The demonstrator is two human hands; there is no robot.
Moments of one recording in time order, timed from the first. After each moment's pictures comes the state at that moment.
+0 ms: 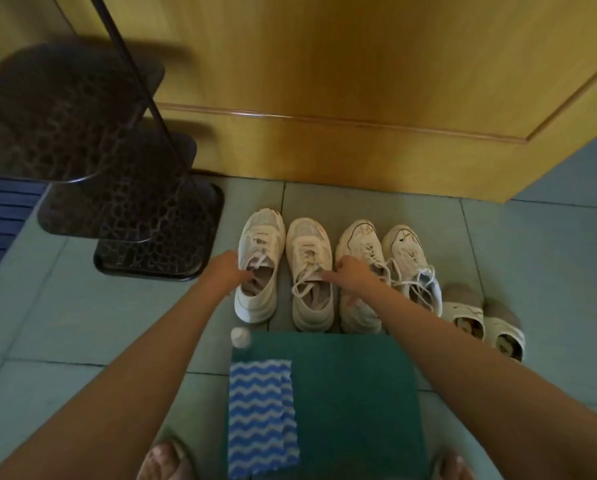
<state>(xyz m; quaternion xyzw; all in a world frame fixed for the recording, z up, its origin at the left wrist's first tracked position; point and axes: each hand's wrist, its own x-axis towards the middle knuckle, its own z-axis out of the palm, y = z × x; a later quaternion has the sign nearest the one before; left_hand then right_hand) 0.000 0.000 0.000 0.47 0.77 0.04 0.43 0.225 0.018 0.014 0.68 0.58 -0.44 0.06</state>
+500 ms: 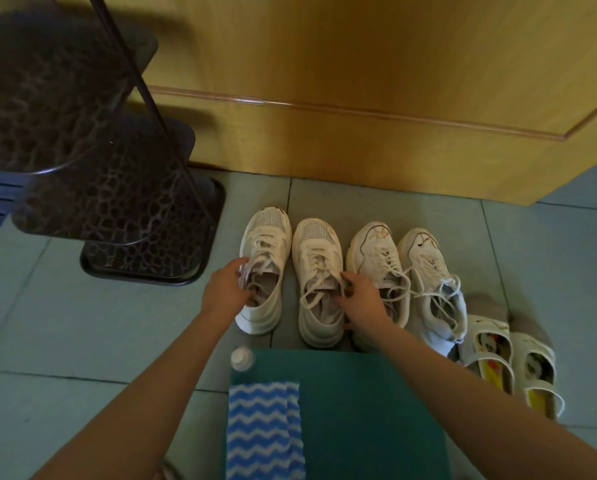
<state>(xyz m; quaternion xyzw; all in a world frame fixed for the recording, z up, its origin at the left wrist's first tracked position) -0.004 -0.011 -0.055 0.49 0.76 0.17 0.39 0.223 0.000 -0.051 0.72 0.52 -0.45 -0.10</state>
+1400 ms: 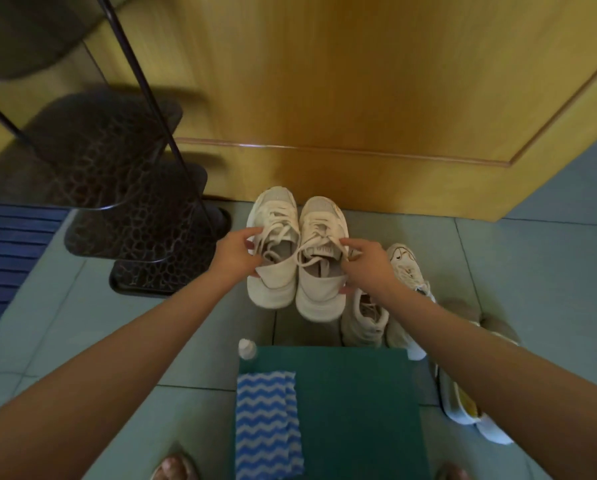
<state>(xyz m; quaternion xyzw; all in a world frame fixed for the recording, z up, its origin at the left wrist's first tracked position) 0.013 0.009 0.072 0.49 0.69 0.29 0.46 0.235 0.012 0.075 0.68 0.49 -0.50 -0.22</state>
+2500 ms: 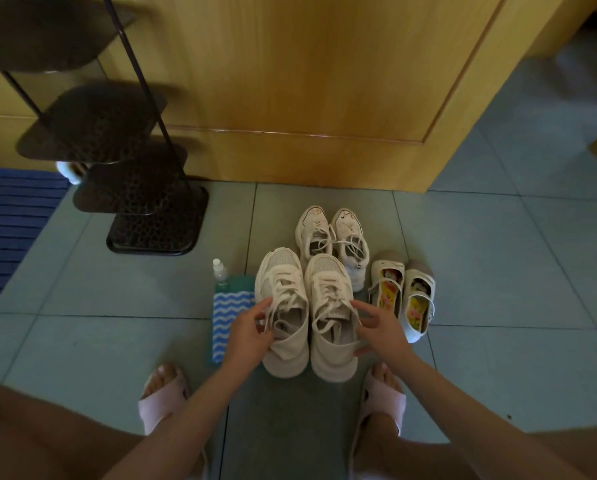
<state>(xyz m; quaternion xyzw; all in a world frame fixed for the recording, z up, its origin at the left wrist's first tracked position) 0.120 -0.252 0.059 0.50 0.69 0.28 0.45 0.354 -0.246 0.087 0.69 0.47 -0.50 -0.23</state>
